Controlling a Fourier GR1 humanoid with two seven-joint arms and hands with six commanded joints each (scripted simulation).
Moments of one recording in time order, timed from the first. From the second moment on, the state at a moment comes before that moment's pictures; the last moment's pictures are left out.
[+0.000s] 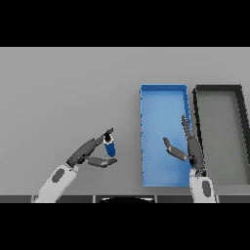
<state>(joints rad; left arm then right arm) -0.13 0.35 -0.54 -1.48 0.07 -0.16 -0.07 0.12 -0.14 0.08 -1.72 0.17 0.03 -0.08</state>
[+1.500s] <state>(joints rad) -0.20 0.13 -0.55 -1.51 0.07 -0.09 -0.16 0.11 -0.16 0.07 -1.71 0.17 0.04 -0.08</state>
